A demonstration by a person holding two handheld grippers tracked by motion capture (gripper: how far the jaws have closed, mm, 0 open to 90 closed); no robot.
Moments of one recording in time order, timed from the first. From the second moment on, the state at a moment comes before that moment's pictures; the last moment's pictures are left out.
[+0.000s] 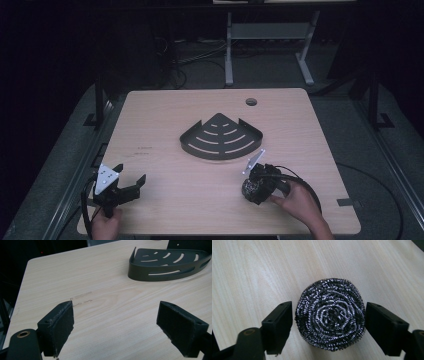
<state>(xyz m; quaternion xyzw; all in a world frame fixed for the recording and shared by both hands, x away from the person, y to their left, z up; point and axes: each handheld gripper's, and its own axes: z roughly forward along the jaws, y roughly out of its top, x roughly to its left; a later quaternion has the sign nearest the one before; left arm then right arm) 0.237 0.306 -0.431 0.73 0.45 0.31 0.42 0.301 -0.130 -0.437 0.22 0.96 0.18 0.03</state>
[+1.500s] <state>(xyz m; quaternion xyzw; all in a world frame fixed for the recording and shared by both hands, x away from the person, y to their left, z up) 0.236 0.308 -0.430 0.73 0.44 0.31 0.42 0.336 -0.116 -0.398 0.19 0.96 0.19 0.01</state>
